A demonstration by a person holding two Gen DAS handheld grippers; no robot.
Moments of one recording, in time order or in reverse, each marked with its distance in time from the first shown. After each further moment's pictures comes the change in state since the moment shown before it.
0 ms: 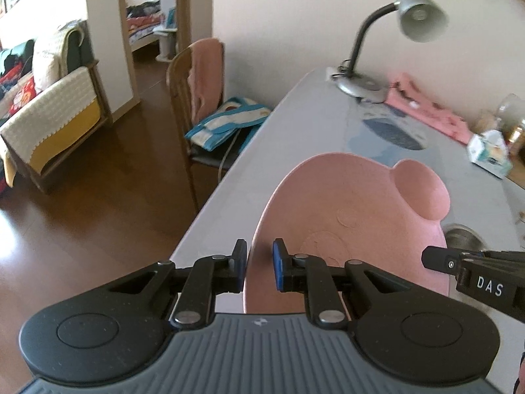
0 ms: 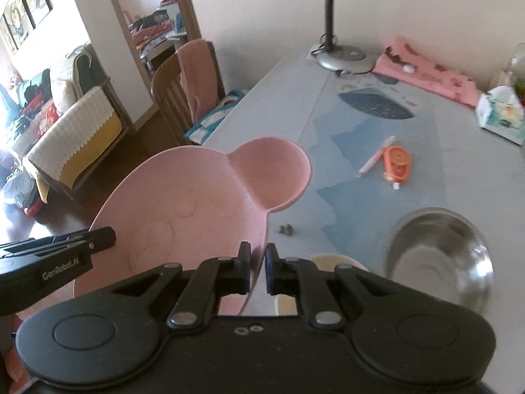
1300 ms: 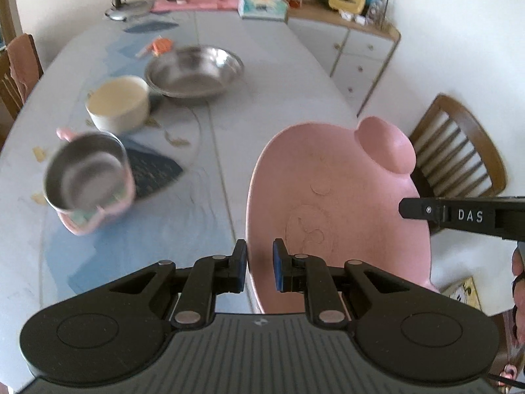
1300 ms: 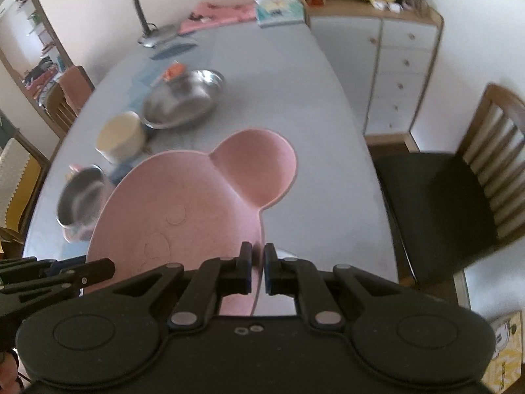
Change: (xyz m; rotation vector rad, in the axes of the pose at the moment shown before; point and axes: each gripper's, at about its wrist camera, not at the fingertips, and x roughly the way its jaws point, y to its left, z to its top) left arm -0.146 -0.201 -0.264 0.440 0.219 -0.411; right arm -0.210 -0.186 -0.288 0.396 0.046 -0.241
